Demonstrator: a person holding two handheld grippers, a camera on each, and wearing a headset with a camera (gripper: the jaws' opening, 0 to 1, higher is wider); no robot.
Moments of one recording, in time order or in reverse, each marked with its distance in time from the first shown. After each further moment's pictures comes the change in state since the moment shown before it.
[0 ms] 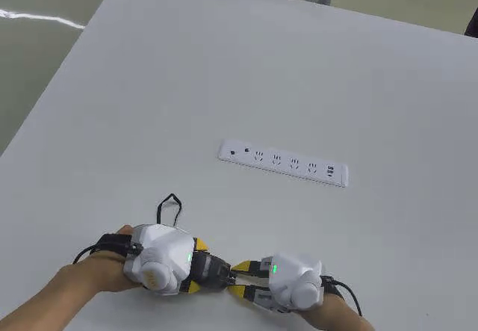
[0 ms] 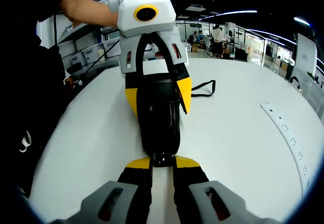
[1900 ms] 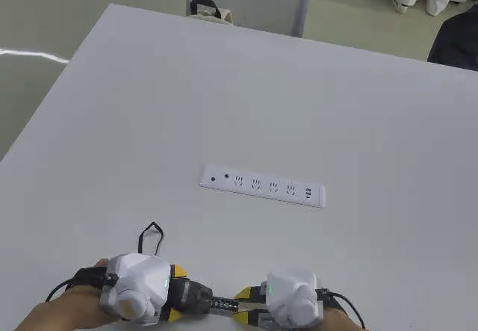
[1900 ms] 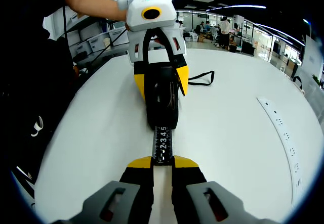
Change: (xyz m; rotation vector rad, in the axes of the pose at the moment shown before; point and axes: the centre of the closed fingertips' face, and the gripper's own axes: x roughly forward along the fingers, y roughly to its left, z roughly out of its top) left arm -0.004 0.002 -0.002 -0.036 0.004 0.028; right arm -0.037 0.000 -0.019 -0.032 0.107 0.047
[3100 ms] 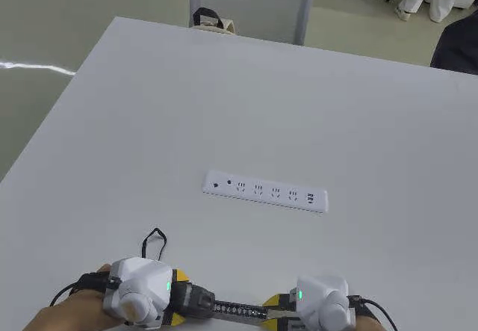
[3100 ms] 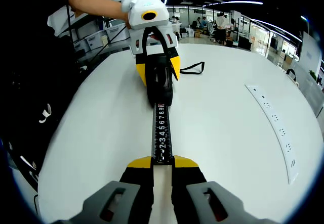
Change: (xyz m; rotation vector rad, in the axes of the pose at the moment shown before) left arm -0.001 0.000 0.000 -0.006 0.015 0.010; right arm -0.041 -0.002 -0.030 0.023 0.040 -0.021
